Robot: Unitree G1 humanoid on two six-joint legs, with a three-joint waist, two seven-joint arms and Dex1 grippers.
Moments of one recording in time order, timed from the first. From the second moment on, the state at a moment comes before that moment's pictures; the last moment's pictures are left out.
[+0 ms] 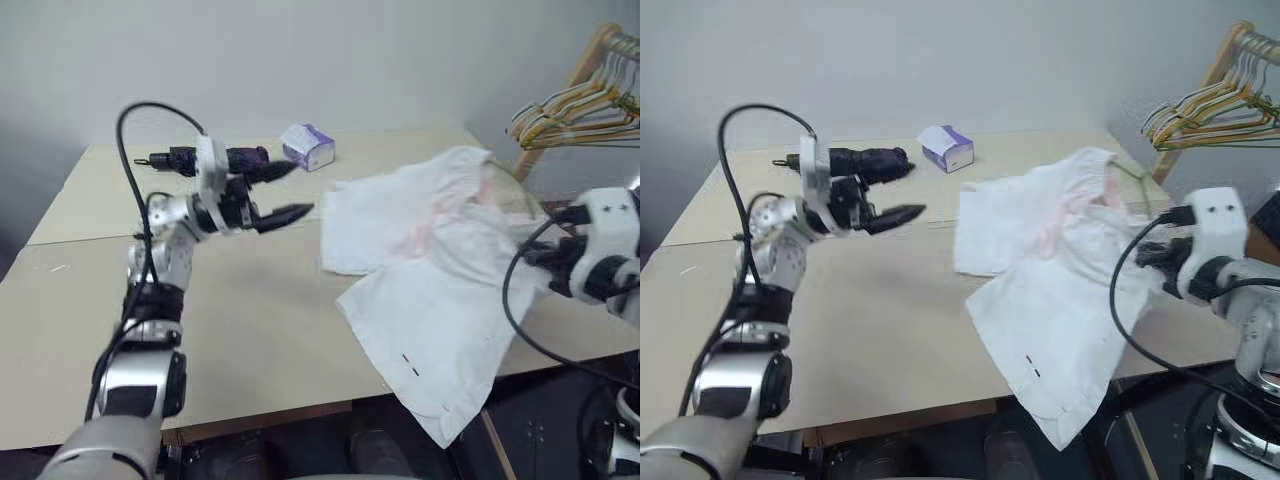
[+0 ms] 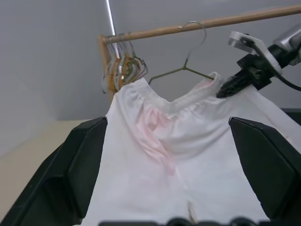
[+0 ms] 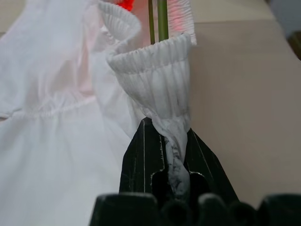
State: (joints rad) left arm -0.75 0.40 0.08 0.36 -0.50 0.18 -1.25; right arm -0.43 -0.67 -0.57 -0.53 0.24 1.61 0.40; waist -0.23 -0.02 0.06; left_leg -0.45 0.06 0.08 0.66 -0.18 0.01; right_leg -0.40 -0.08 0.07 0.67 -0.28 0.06
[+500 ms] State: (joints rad) left arm -0.68 0.33 0.06 0.10 -0.59 0.34 -1.12; right arm -0.92 -0.56 -0.74 -0.16 -0.15 1.60 -0.14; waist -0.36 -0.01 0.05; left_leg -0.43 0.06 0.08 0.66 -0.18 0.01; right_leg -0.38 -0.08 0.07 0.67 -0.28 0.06
